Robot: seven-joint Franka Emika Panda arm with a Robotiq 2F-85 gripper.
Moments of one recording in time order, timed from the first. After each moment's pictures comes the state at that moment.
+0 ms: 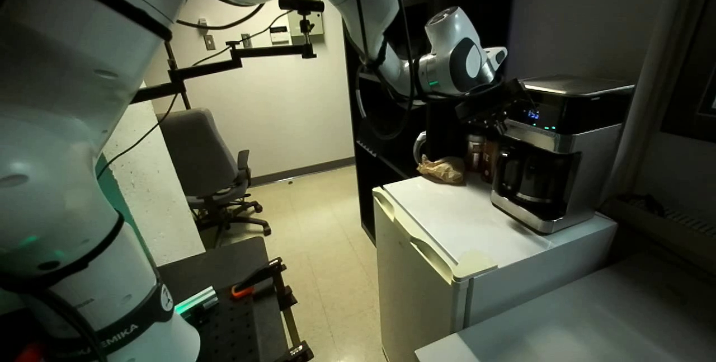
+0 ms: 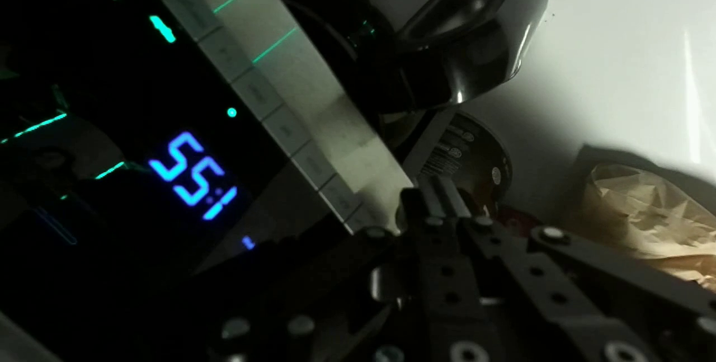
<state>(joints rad) 0.20 0.71 -0.03 -1.56 -0.42 2.89 -0.37</state>
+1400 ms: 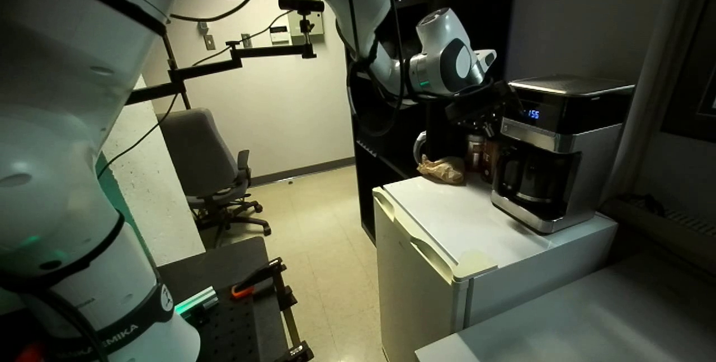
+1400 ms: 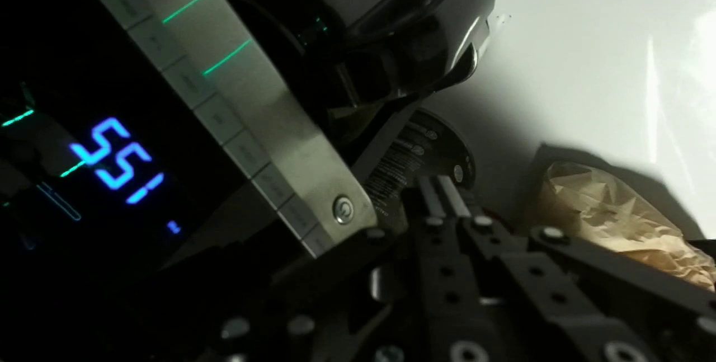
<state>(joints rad) 0.21 0.67 -0.02 -1.63 -0.43 2.89 -0.38</state>
